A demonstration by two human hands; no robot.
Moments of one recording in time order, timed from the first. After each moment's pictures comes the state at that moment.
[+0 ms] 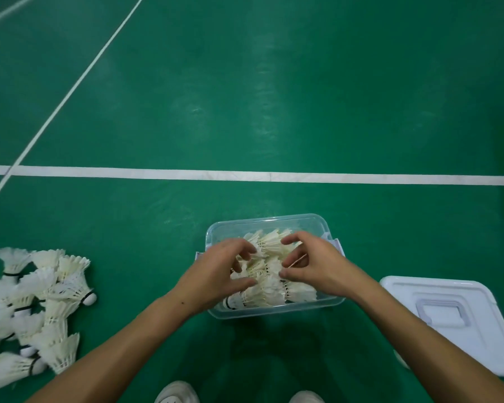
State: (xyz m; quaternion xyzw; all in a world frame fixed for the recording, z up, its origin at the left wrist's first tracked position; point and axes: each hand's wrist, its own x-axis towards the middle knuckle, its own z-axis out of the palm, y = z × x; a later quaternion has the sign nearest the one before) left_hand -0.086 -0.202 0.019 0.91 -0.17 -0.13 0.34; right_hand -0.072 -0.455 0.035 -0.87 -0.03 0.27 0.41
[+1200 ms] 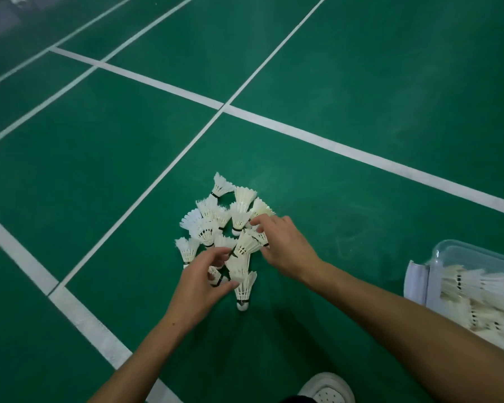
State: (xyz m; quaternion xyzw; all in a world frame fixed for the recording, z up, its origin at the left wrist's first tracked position) left_hand -0.278 0.118 -0.043 0.89 0.24 0.03 0.40; right_hand -0.097 -0.029 -0.042 -0.85 -0.42 0.18 0.25
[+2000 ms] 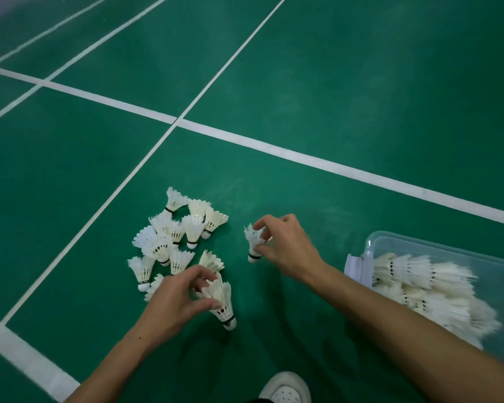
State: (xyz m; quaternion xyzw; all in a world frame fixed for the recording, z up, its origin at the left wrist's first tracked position) left_hand -0.250 0.085 -0.021 0.91 0.17 -0.08 0.38; right_hand -0.059 -0.117 -0.015 -0.88 -0.31 0.17 0.30
